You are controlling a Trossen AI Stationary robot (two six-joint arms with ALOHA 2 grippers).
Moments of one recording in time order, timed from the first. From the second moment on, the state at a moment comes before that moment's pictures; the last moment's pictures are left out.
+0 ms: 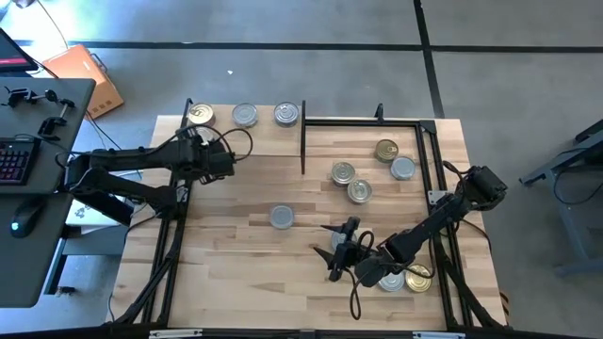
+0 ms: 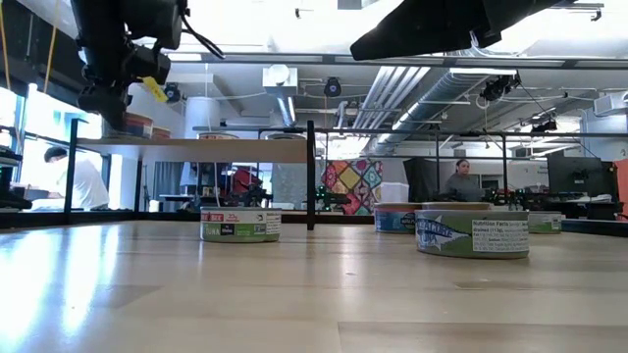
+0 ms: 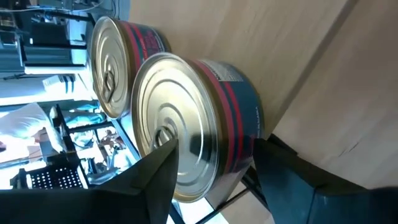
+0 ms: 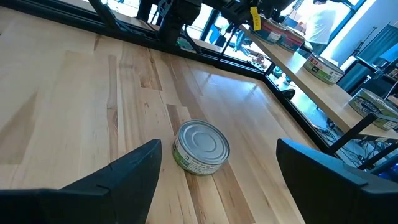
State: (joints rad) left arm 0.22 1.15 0.92 -1.39 -0.86 -0.20; right arm 0.62 1.73 0.93 0.30 1.00 0.00
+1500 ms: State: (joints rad) left arm -0.29 1.15 0.86 -0.78 -0.93 -0.25; right arm 0.55 1.73 0.93 0.30 0.84 0.08
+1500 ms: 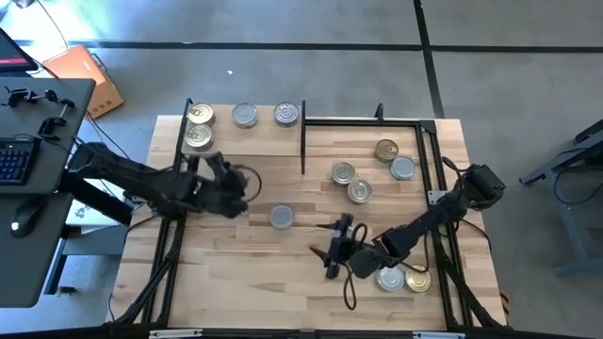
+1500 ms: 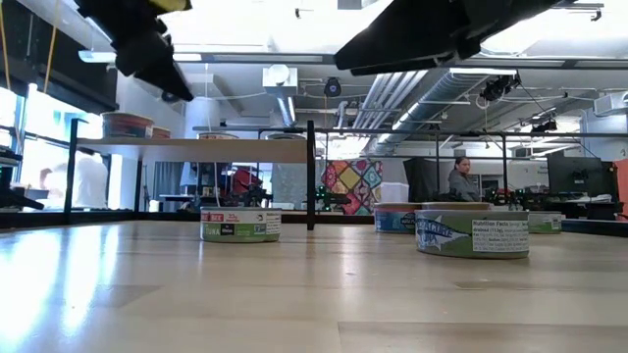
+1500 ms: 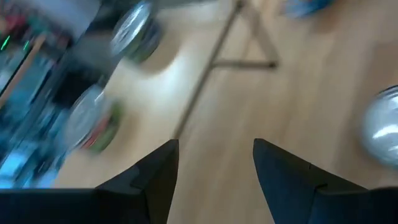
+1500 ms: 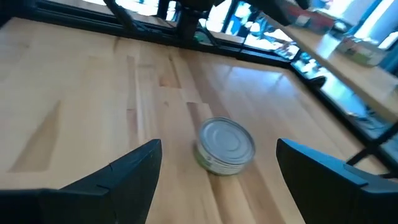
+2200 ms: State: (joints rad) left arm -0.41 1.32 0.35 0.43 -0.40 0.17; right arm 0.50 1.73 0.93 0.30 0.76 0.13
